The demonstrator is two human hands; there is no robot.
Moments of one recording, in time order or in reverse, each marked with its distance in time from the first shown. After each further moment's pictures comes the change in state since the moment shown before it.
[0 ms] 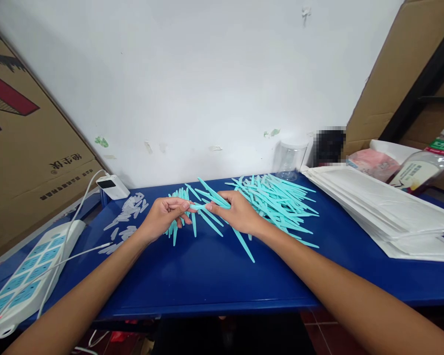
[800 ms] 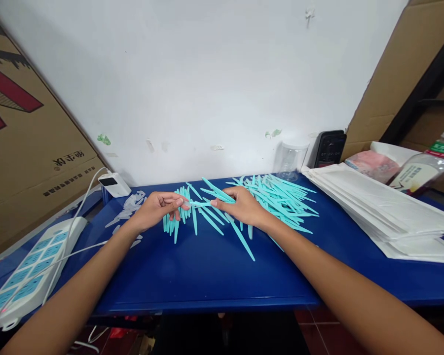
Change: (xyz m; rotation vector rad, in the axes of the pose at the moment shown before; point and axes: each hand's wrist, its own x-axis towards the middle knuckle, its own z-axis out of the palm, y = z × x) left_hand 0.004 0.002 -0.037 0.156 -0.128 0.027; right_hand 0.005 0.008 -0.016 -0.010 -0.063 0.117
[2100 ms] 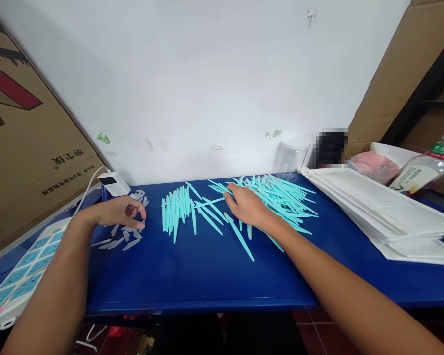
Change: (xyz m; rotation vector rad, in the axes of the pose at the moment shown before) left_hand -0.033 -0.014 -0.108 0.591 -0.219 -0.399; right_hand 0.004 0.017 -0.008 -0.546 0.083 -0.011
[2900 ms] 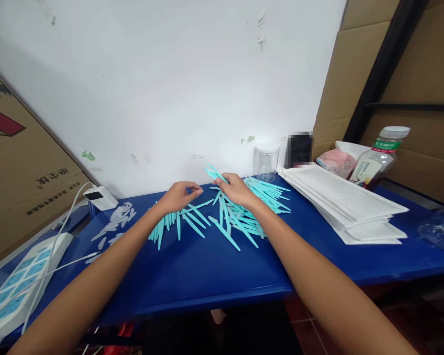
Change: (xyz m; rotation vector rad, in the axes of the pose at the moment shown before) left_hand 0.116 0.169 0.070 -0.020 0.454 0.531; right_hand 0.016 0.022 -0.041 0.513 0.138 0.151
